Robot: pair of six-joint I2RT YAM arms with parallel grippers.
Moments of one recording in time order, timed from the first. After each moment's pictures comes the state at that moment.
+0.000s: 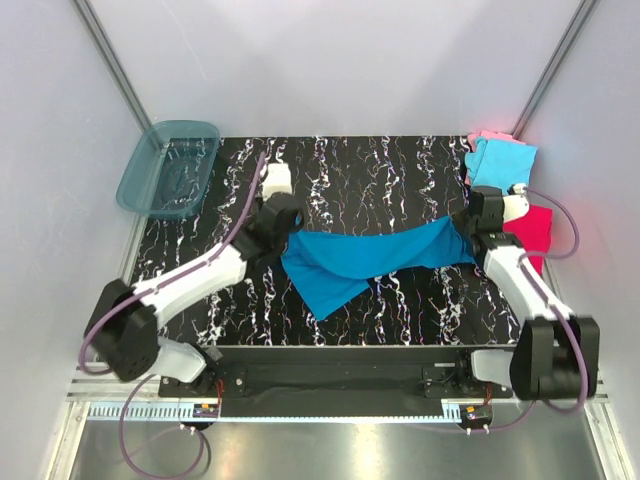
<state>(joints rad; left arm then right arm) -0.72 1.36 0.94 -0.06 -0.69 -0.35 0.04 1.21 0.80 -0.16 0.30 0.95</state>
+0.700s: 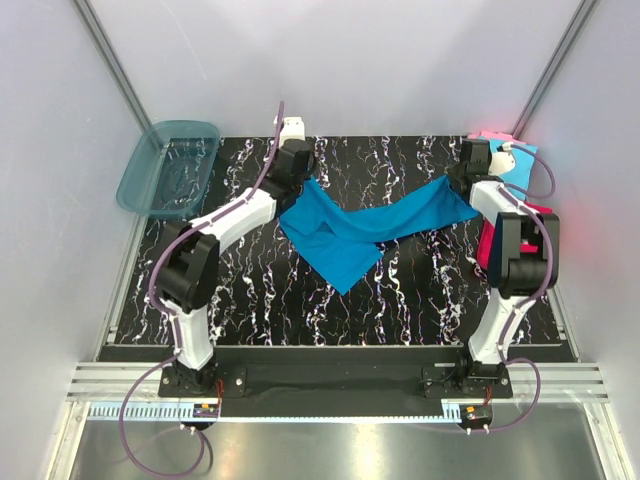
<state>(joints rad) -0.53 1.89 1.46 0.02 -0.52 -0.25 -0.02 1.89 1.35 -0.06 0.30 1.00</state>
